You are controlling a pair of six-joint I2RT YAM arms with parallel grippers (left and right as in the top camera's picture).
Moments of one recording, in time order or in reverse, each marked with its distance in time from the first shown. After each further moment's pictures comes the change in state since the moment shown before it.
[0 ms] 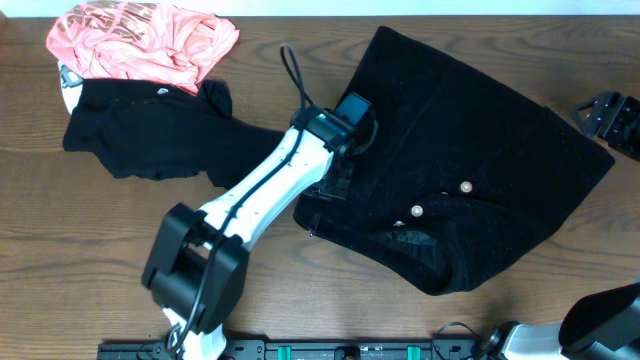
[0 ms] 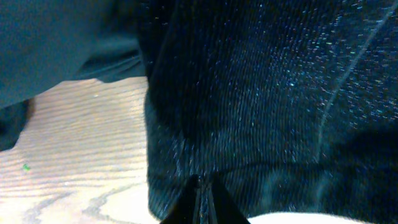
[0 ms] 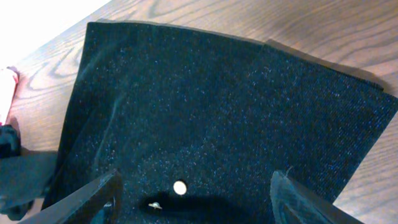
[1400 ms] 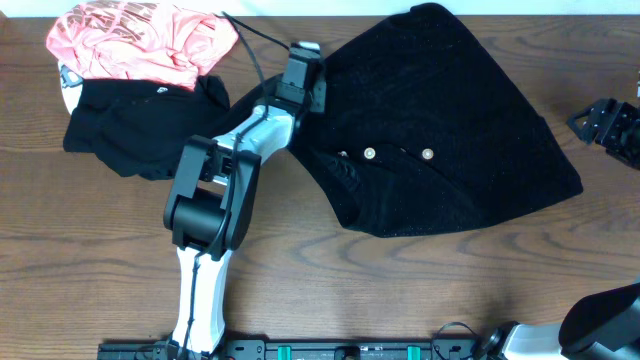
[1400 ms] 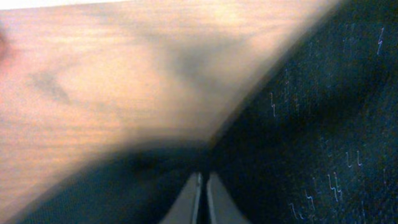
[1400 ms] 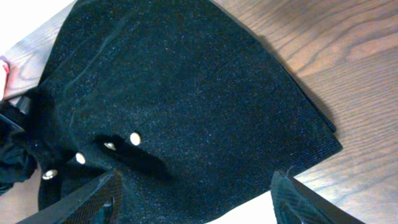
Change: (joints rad) left arm 0.307 0.340 -0.008 1.232 -0.086 0.208; right arm 0.000 0.000 0.000 -0.063 0.025 -0.007
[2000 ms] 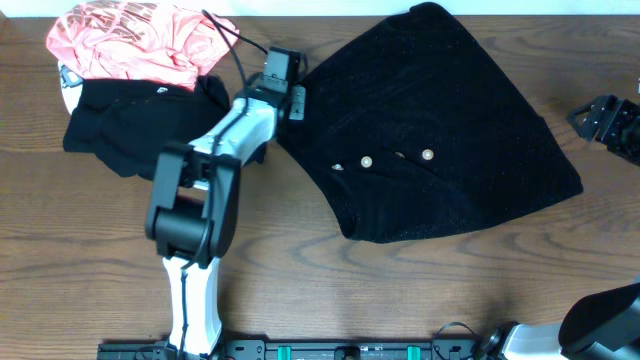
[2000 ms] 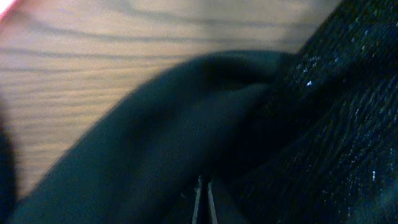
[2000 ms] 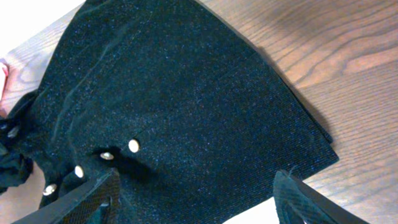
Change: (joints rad) left arm 0.055 -0.091 0.005 -0.386 -0.020 0.018; right arm 0.005 0.000 0.000 0.034 0.000 -0.008
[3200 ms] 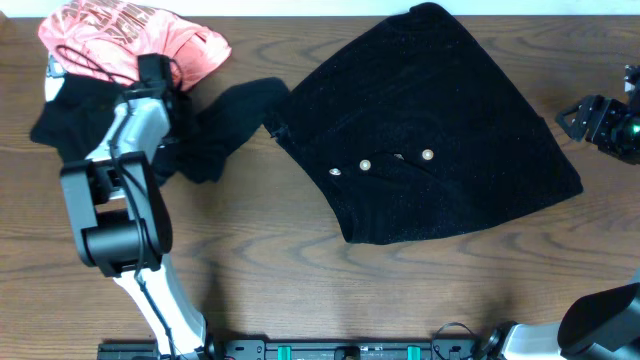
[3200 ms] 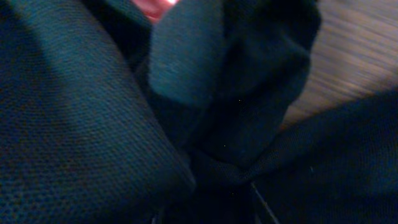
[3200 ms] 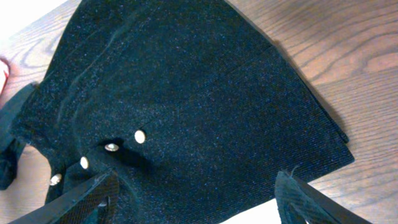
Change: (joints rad) left arm 0.459 -0.074 -0.072 -0.265 0.026 -0.049; right arm 0.039 0.000 0.000 -0.023 0.000 -0.017
